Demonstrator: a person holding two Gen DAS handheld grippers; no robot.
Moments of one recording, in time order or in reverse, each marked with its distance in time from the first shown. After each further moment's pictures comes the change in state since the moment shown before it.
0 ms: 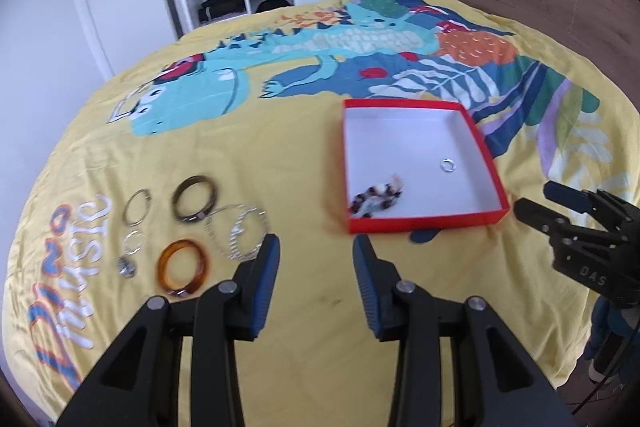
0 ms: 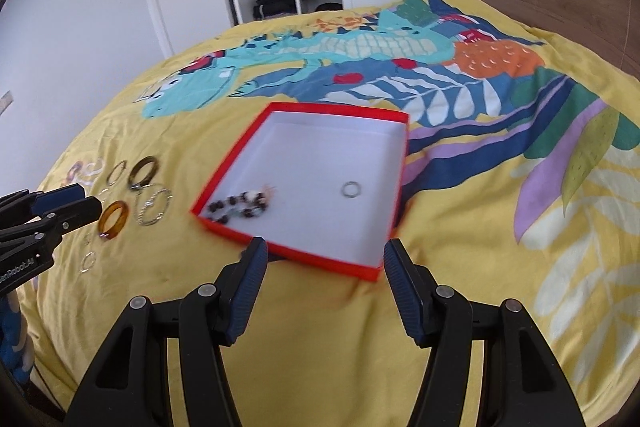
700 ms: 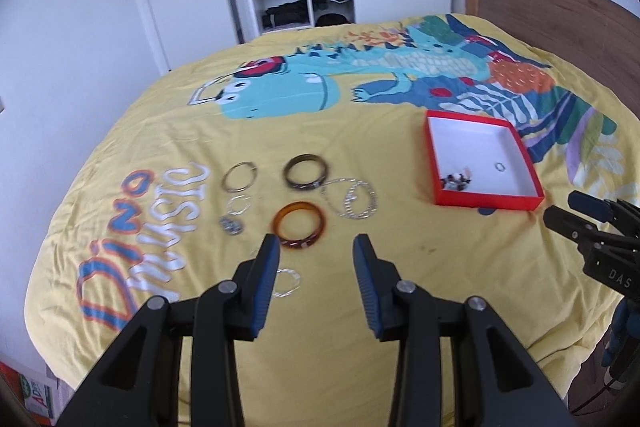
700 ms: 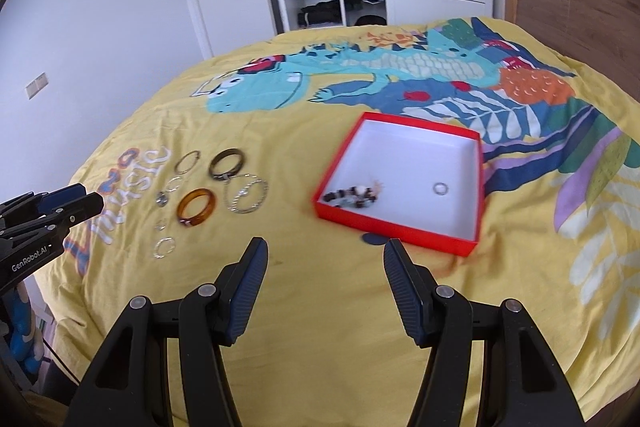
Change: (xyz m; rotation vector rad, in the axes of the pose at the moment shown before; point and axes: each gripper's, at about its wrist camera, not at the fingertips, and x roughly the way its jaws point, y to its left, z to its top) left arm -0.088 0.103 -0.060 -0.110 -0.062 0.130; right arm -0.061 0.110 -0.021 -0.068 -0.029 0.078
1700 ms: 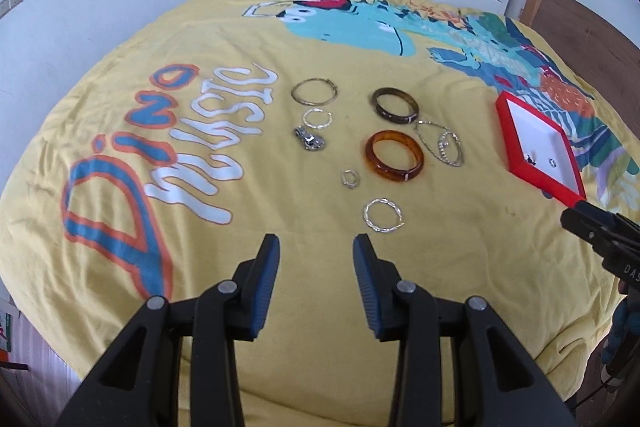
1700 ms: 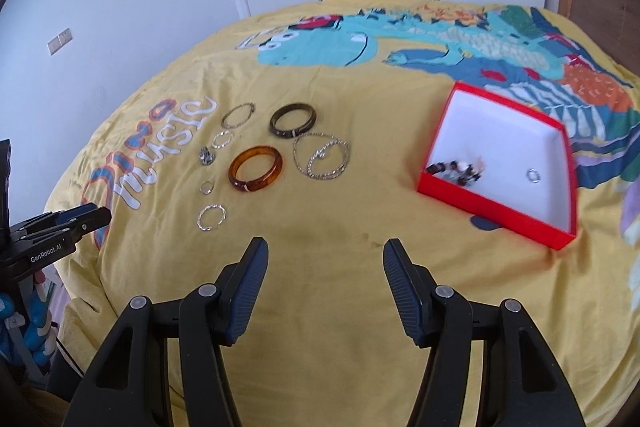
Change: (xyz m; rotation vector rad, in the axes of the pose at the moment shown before) left arm 0.064 0.124 -0.074 -0.226 0.157 -0.045; right arm 0.069 0.084 -0.012 -0.079 0.135 0.089
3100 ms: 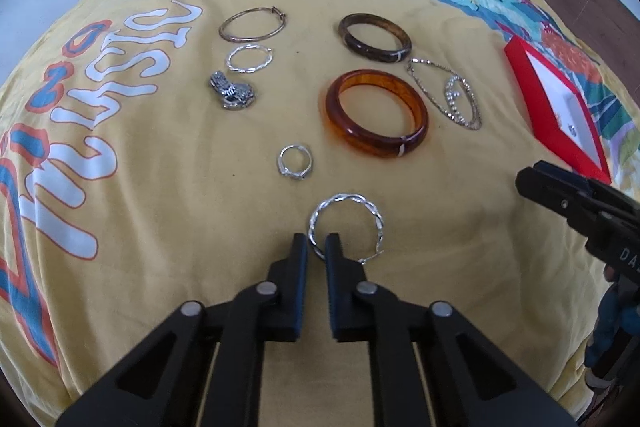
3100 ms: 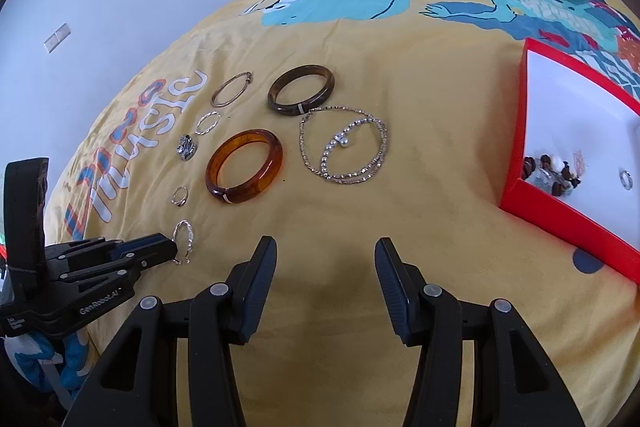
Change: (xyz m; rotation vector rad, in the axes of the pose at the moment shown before) left arm 0.123 -0.038 0.012 0.052 0.170 -0.081; right arm 0.110 -0.002 0.029 0.022 0.095 0.099
